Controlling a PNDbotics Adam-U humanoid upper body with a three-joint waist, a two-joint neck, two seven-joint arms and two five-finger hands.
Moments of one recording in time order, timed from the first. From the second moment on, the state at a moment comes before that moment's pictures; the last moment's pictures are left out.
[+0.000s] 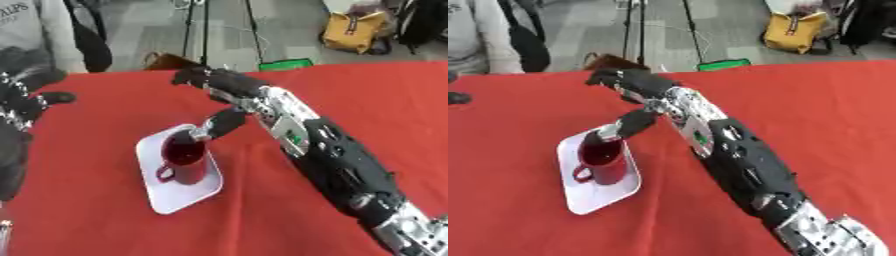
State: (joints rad) left arm -0.33 0.17 -0.10 -1.96 0.24 -0.19 -0.25; right arm -0.90 -0.28 0.32 -1.17 0.77 -0.26 0.19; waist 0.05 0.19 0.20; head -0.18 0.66
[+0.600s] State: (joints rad) left arm -0.28 0.18 -0.05 -1.93 0.20 -0.20 -0.19; right arm -0.69 -0.53 0.22 -1.47 0.39 -0.17 0.14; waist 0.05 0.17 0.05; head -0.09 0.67
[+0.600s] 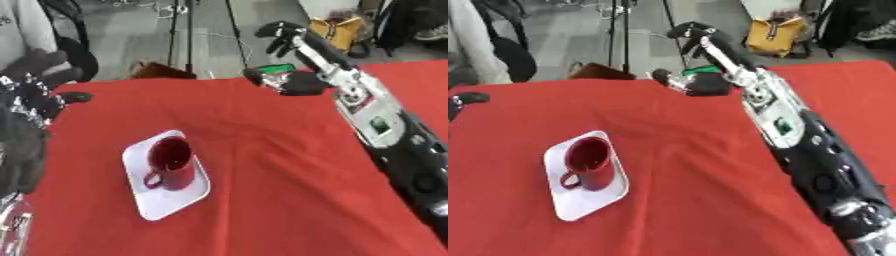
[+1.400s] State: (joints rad) left arm -0.26 0.20 0.04 -1.82 0.05 -0.21 -0.06; right arm -0.20 -0.64 -0.12 -1.90 0.19 -0.08 -0.07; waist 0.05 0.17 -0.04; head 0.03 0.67
